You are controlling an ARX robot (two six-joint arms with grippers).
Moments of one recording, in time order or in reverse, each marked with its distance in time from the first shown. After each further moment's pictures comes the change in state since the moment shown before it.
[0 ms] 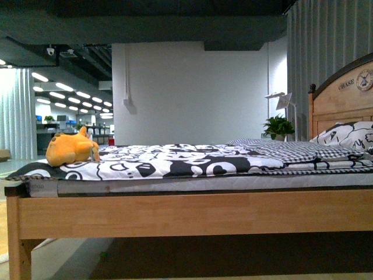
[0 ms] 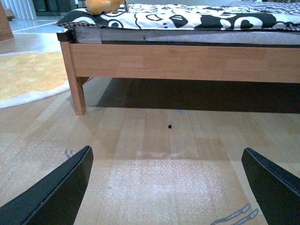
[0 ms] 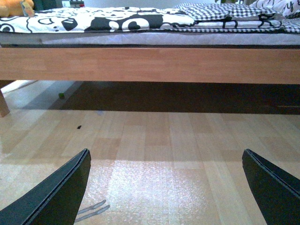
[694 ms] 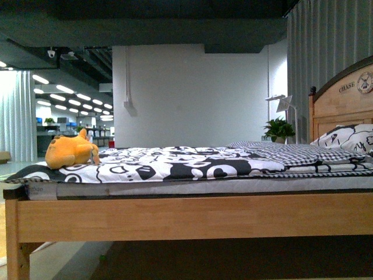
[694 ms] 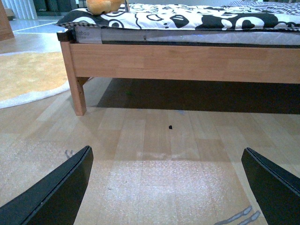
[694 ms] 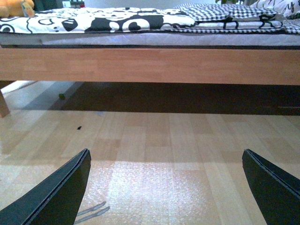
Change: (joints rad) left arm 0.000 0.000 0.000 0.000 0.000 0.000; right arm 0.000 0.000 0.000 0.000 0.000 0.000
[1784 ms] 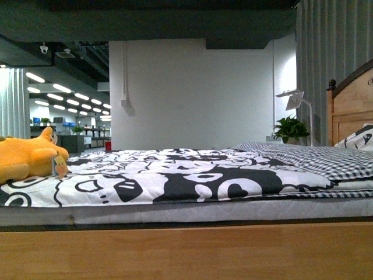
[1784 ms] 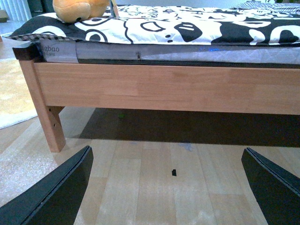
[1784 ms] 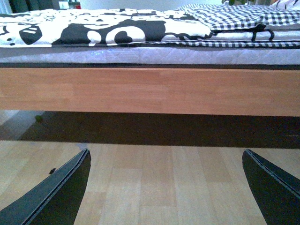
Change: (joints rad) left arm 0.000 0.000 0.000 0.000 0.000 0.000; right arm 0.000 0.000 0.000 0.000 0.000 0.000
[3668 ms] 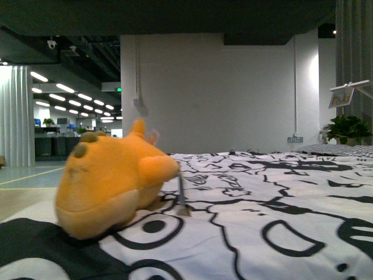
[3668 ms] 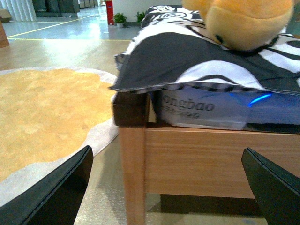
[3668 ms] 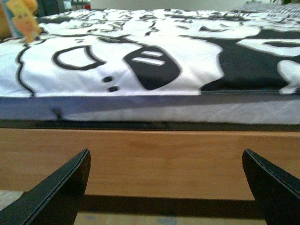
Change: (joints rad) left arm 0.000 0.000 0.000 -0.001 0.001 0.000; right arm 0.000 0.000 0.000 0.000 0.000 0.000
